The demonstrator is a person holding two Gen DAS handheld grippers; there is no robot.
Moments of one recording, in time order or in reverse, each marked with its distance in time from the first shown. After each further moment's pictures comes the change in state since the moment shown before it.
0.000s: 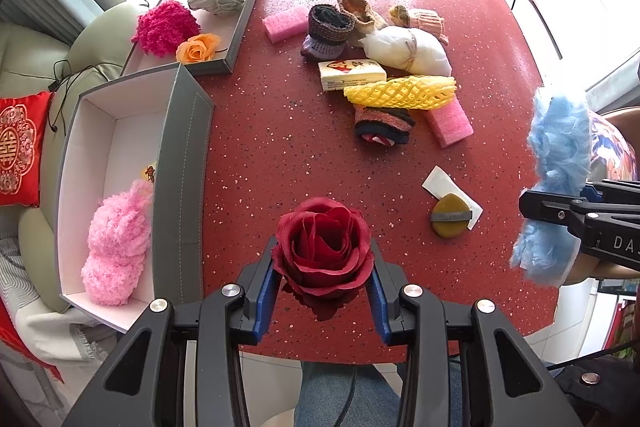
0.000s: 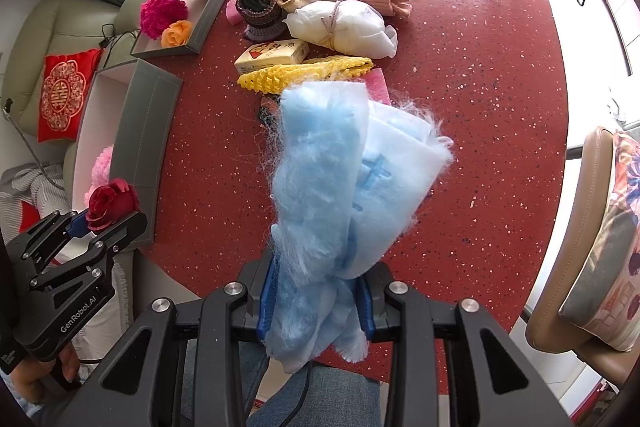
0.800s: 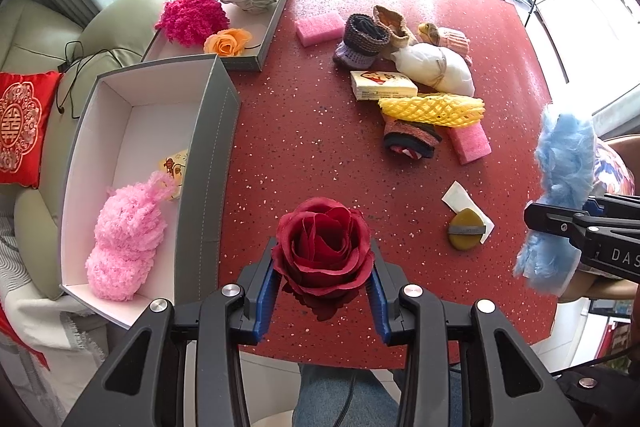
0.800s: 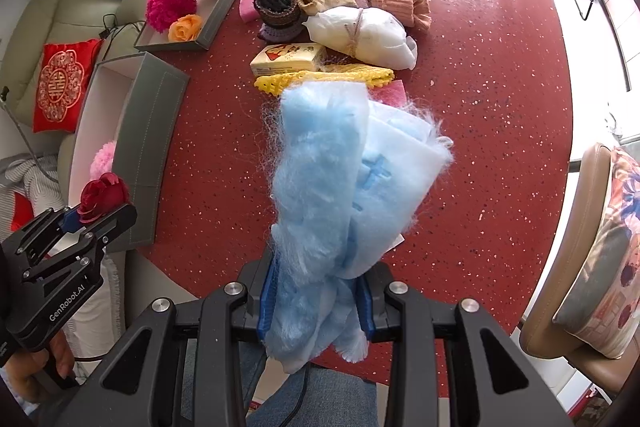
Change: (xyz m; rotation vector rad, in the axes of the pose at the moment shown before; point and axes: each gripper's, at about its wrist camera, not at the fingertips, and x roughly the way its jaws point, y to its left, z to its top) left arm -0.004 0.036 0.000 -0.073 -0.026 -0.014; right arm 0.003 0.027 0.009 -0.036 0.006 -0.039
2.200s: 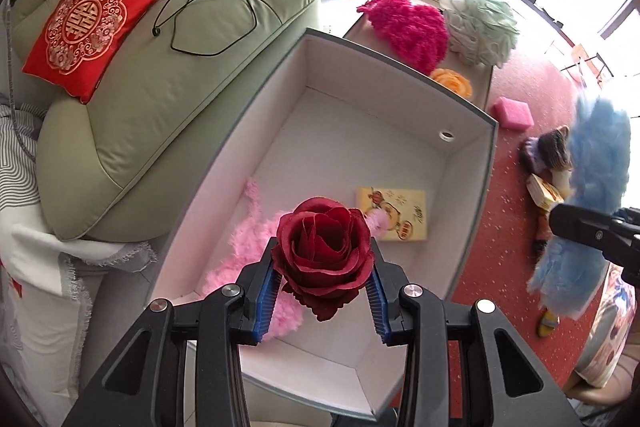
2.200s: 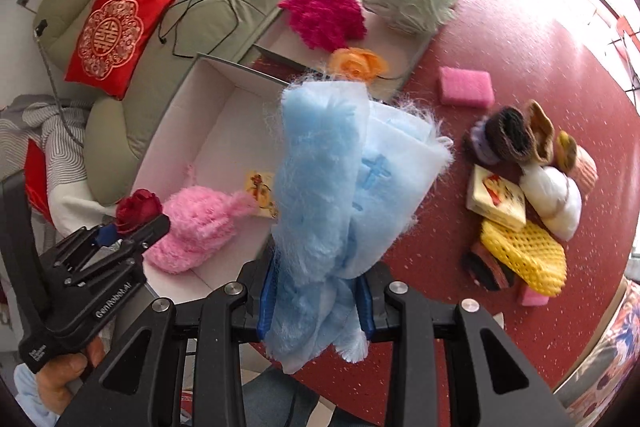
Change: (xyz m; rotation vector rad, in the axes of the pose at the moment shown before) left arm 0.020 0.218 0.004 -0.373 -0.052 0.072; right arm 0.038 0.230 0.108 -0.291 -0.013 0.046
